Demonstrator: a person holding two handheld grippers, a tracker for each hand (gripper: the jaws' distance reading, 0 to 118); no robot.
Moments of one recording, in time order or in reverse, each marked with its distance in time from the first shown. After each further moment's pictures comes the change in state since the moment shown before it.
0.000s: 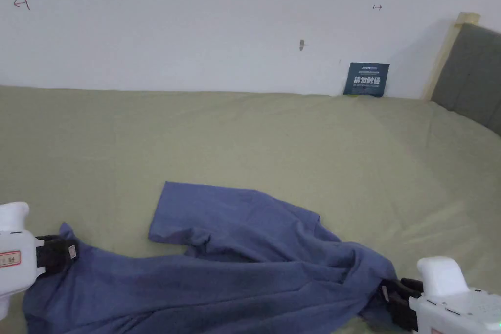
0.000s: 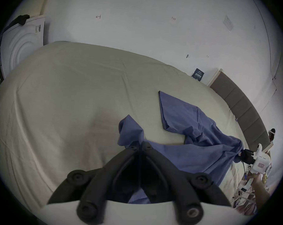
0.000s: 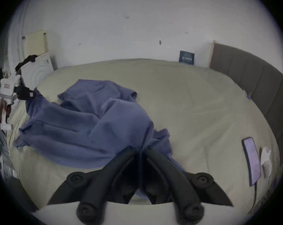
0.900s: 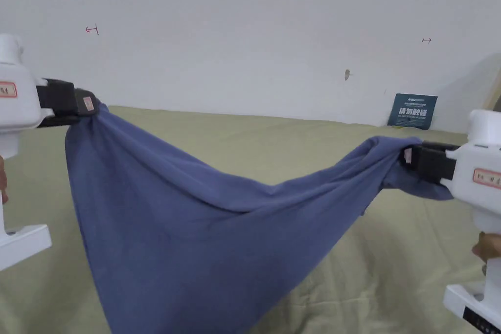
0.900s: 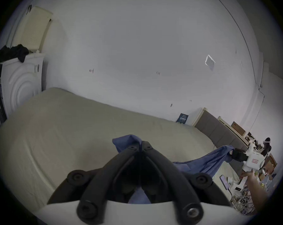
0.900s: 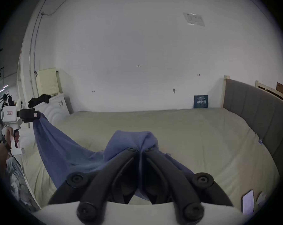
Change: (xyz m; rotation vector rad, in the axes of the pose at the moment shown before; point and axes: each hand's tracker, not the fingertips) left arm 0.010 0.169 0.125 0.379 -0.090 -0.027; right arm -0.025 0.222 0.029 0.341 0.141 -0.085
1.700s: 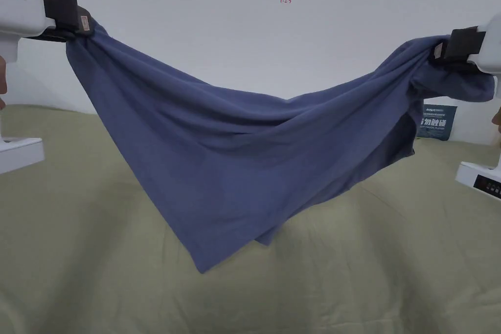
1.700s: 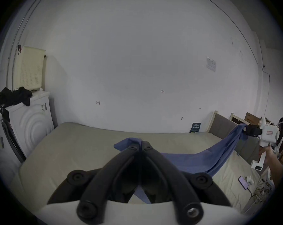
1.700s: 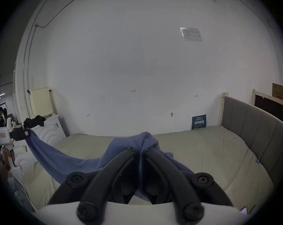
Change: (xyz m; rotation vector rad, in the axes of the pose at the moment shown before) left arm 0.027 0.096 0.003 0.121 0.122 -0.201; right arm -0.009 0.135 -0.035 0.102 -0.050 -0.048
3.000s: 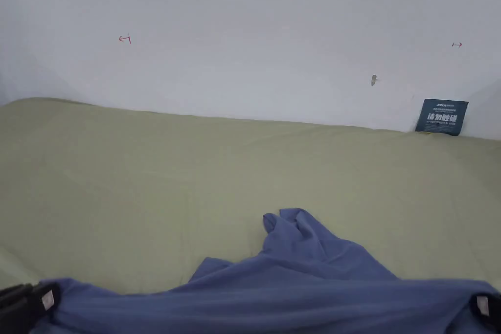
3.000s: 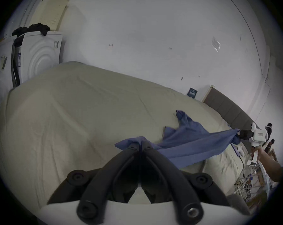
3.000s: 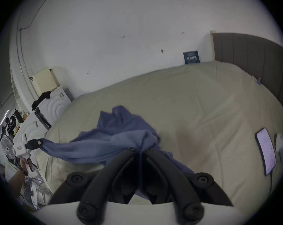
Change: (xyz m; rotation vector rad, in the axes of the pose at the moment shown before) left arm -0.064 -0.314 0.140 -0.277 -0.069 0.182; right arm 0.075 -0.277 0.141 -0.387 0.043 -0.162
